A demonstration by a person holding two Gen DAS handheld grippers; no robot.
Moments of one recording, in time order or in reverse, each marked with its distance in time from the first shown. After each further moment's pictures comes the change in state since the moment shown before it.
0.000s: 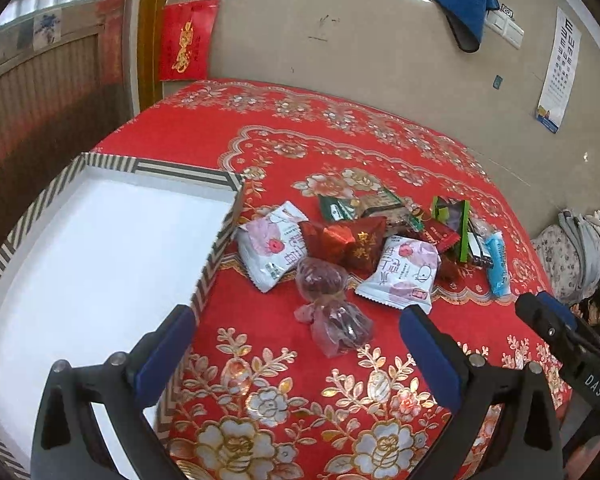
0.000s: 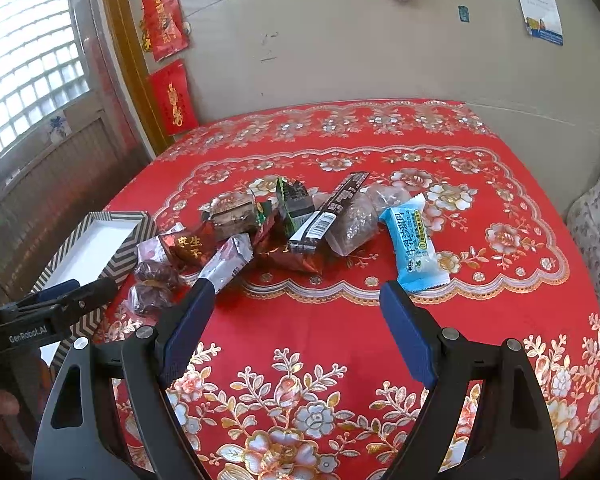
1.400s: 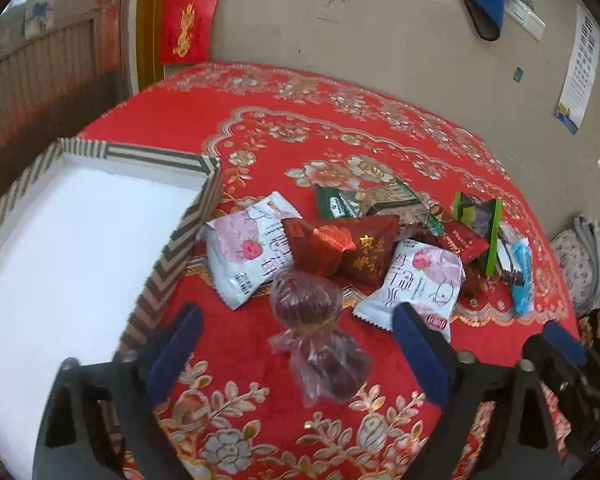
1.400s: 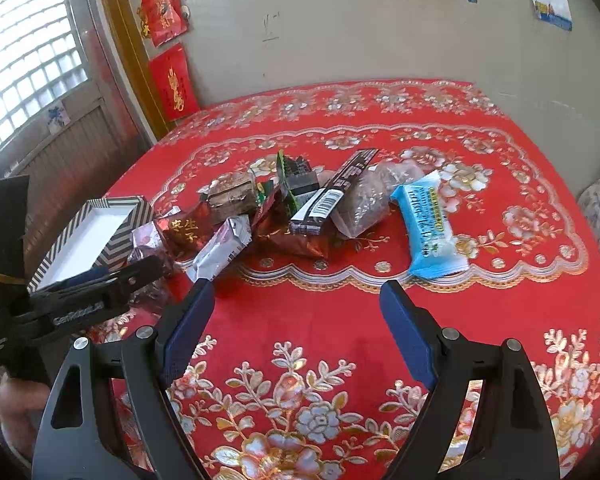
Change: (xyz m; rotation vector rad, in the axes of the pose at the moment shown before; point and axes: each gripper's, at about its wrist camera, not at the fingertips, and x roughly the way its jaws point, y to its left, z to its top) left arm 0.049 -0.016 0.008 -0.049 0.038 0.031; right arm 0.024 -0.004 -0.003 0.015 0.066 0.038
